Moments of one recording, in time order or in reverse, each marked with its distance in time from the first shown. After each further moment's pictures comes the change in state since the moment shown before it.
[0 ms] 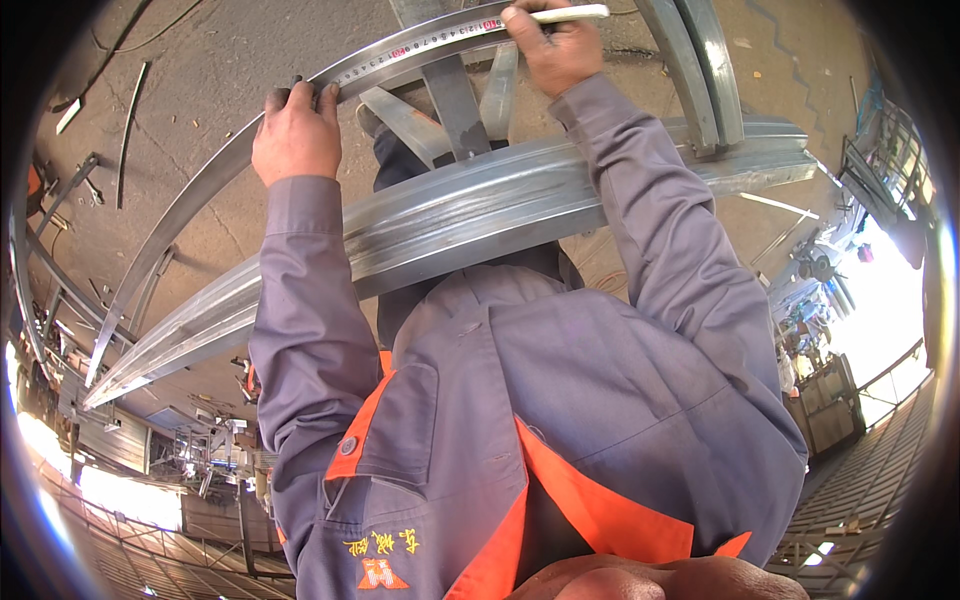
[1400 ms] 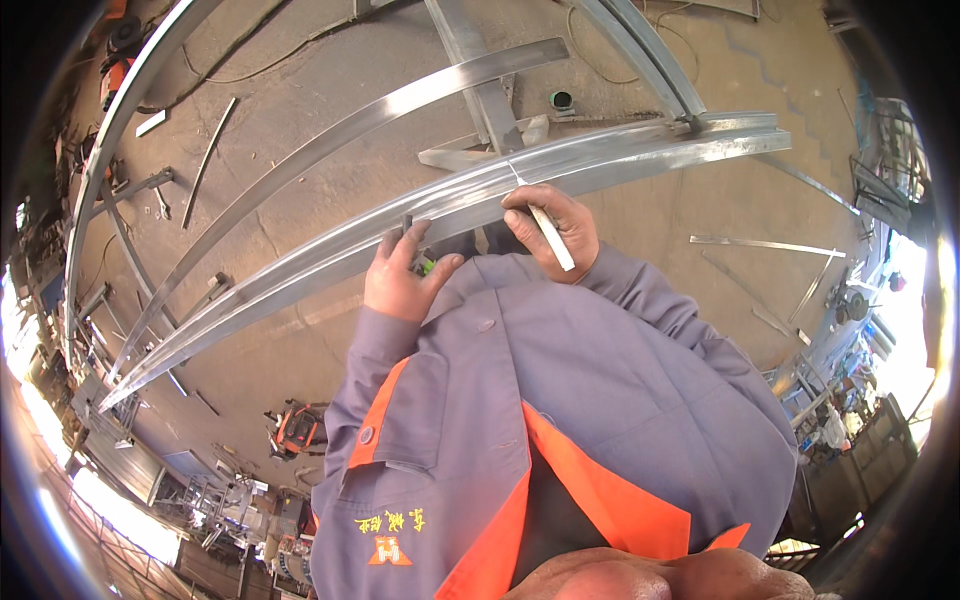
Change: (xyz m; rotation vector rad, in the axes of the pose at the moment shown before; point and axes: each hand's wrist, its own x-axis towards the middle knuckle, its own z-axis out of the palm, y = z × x) left_hand -0.245 -0.053 -0.129 -0.683 -0.147 0.185; right_hand -0.254 -0.180 0.002 0.145 -0.211 -0.127
